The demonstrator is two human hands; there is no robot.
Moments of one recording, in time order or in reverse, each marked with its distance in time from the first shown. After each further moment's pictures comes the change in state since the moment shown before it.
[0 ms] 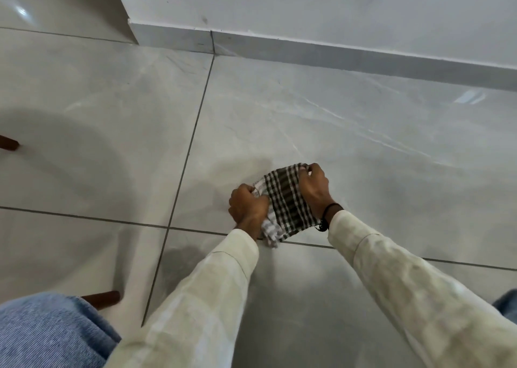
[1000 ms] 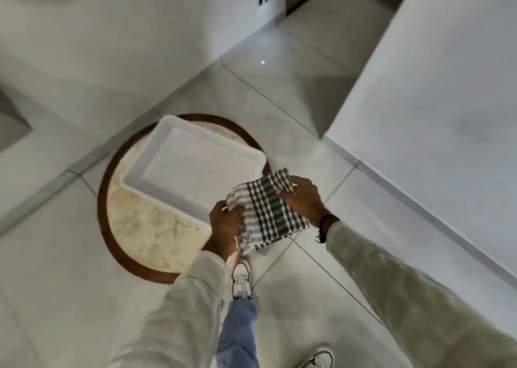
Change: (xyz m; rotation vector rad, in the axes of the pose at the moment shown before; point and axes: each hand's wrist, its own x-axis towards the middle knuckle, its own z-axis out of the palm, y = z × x) left_hand -0.374 0.135 -0.684 -1.083 0.395 -0.436; right_hand -0.497 -0.593 0.014 -0.402 -0.713 -0.459
